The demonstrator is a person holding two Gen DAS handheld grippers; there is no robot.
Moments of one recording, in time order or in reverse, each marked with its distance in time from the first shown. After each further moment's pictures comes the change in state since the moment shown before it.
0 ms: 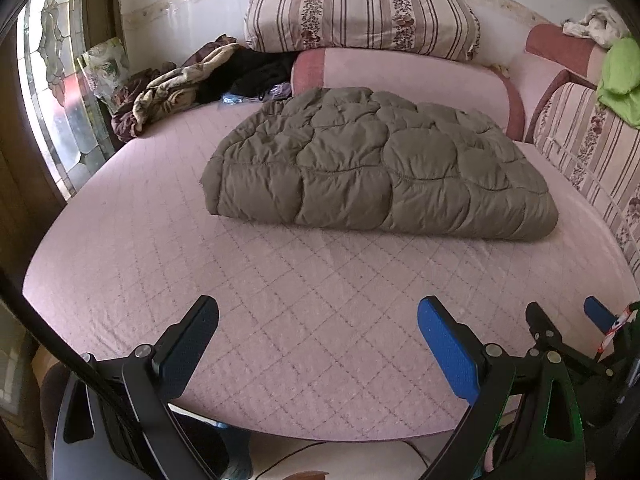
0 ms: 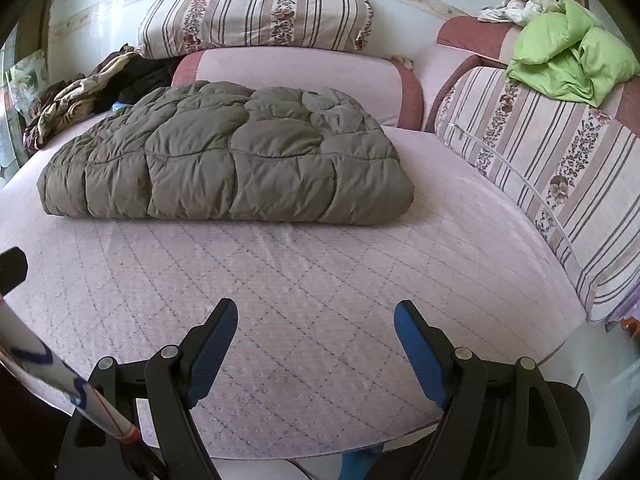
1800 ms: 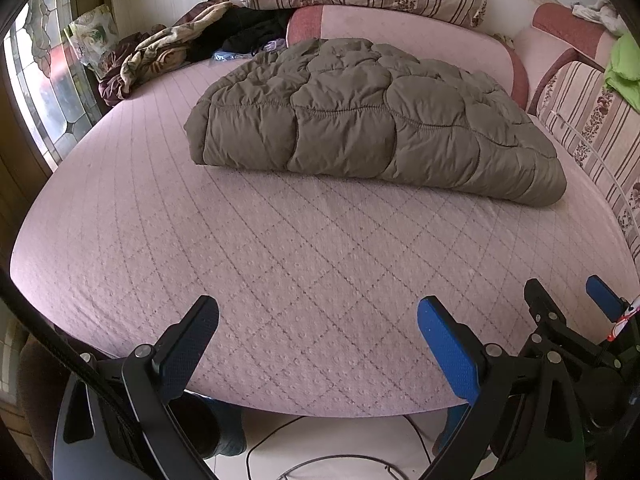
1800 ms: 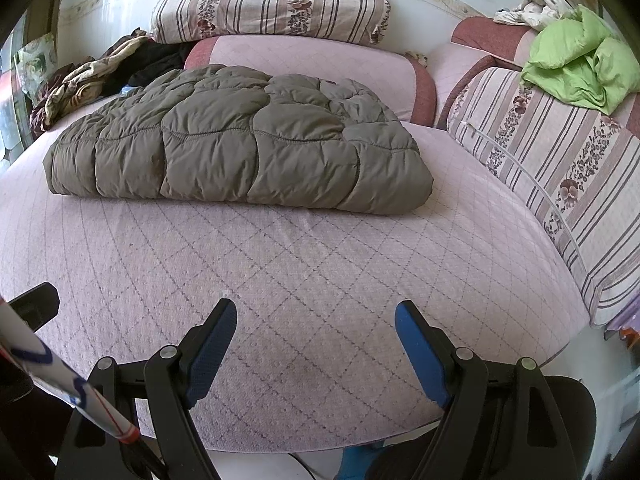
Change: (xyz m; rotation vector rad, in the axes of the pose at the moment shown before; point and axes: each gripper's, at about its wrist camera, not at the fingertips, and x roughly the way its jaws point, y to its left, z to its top) left arm 0.027 0.001 -0.018 -0.012 0.146 -0.043; right arm 0.004 0.016 -0.006 -0.044 0.028 0.007
